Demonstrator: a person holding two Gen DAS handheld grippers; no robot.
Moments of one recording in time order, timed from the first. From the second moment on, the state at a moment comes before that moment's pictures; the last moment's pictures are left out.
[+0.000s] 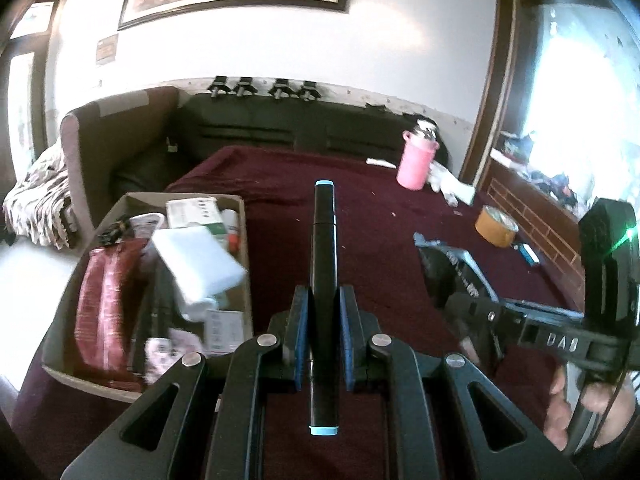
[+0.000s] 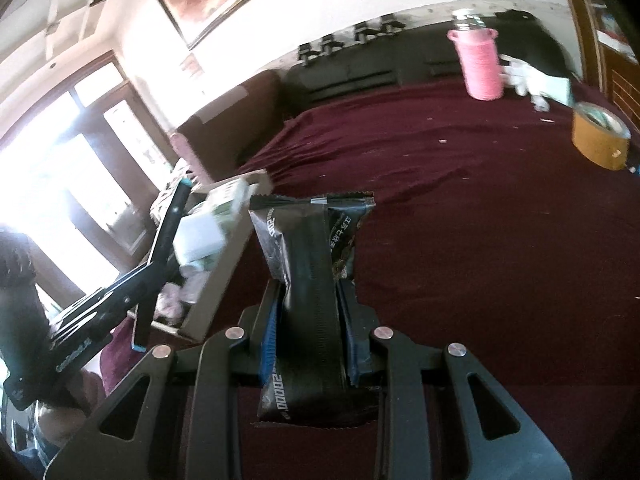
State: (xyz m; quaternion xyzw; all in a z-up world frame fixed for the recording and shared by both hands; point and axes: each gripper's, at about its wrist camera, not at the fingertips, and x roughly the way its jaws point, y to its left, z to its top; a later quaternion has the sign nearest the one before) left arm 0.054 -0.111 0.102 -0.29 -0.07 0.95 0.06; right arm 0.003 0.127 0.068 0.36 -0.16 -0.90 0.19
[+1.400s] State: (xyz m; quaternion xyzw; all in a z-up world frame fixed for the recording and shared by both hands) left arm -0.069 -0.308 0.069 -0.36 -0.18 0.91 -0.02; right arm -0.093 -0.090 0.066 0.42 -0.08 -0.86 0.27
